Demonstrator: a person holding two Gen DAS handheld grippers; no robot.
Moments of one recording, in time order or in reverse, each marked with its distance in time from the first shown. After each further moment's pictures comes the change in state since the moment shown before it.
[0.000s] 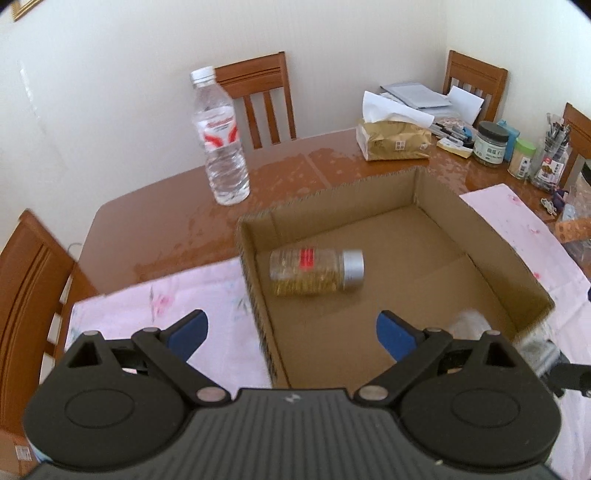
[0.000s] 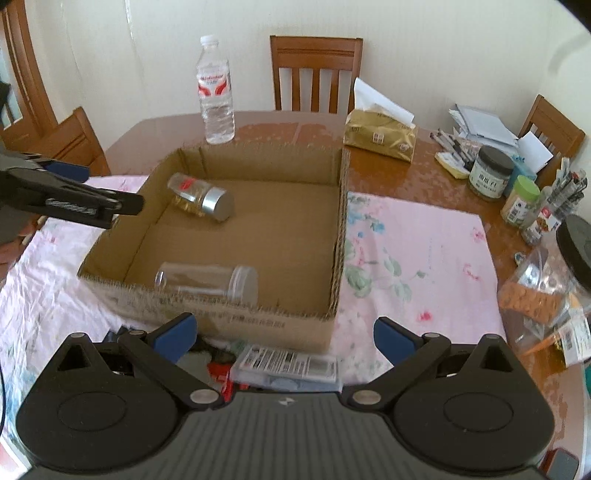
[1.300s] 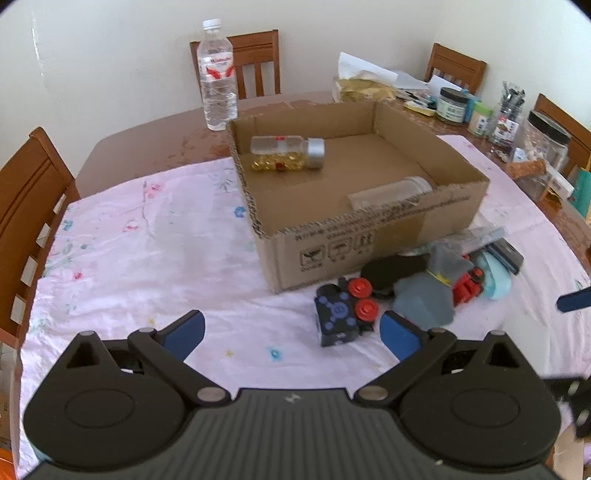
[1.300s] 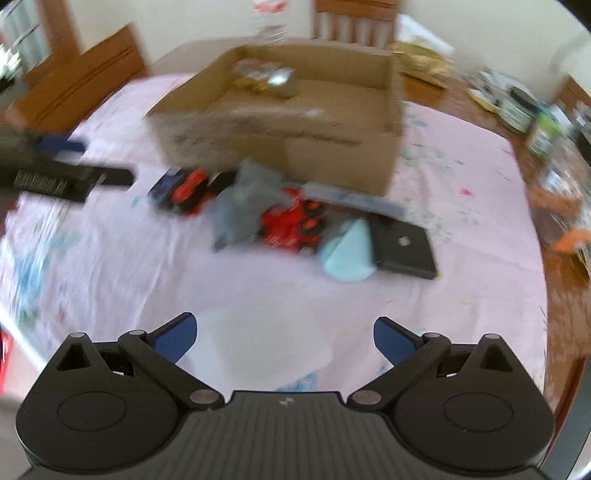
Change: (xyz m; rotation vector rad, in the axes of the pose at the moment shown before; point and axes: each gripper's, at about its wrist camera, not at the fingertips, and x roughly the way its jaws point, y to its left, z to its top) left arm -0.053 -0.011 -0.123 -0.056 0.037 -0.093; right arm -0.021 0.046 -0.113 -0.147 0.187 0.069
